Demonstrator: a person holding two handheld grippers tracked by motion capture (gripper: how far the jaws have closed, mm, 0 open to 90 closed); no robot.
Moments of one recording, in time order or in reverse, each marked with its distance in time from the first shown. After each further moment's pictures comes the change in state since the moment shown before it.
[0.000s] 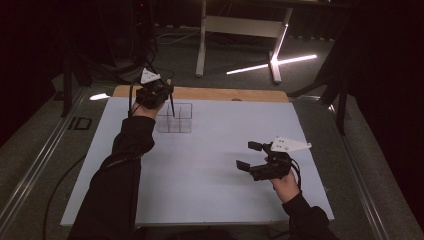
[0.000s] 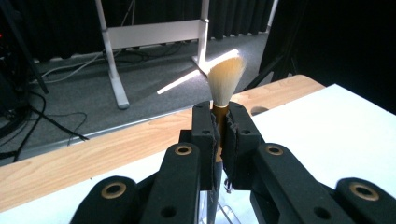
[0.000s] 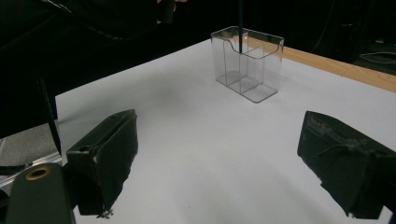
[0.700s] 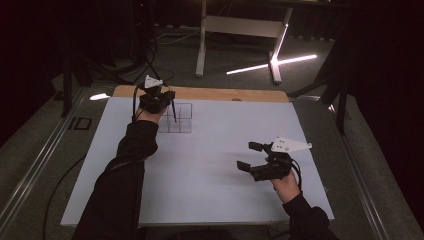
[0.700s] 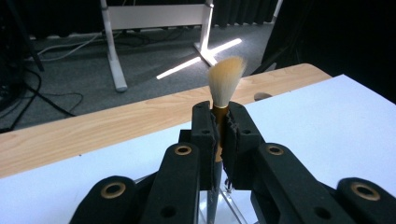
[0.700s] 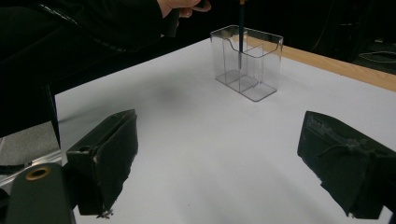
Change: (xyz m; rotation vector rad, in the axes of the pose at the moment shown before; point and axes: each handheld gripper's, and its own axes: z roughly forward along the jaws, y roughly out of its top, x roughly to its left) left arm 0.001 -0.019 0.016 0.049 0.013 -0.060; right arm -0.001 -0.001 -0.001 0.001 -0.004 -0.002
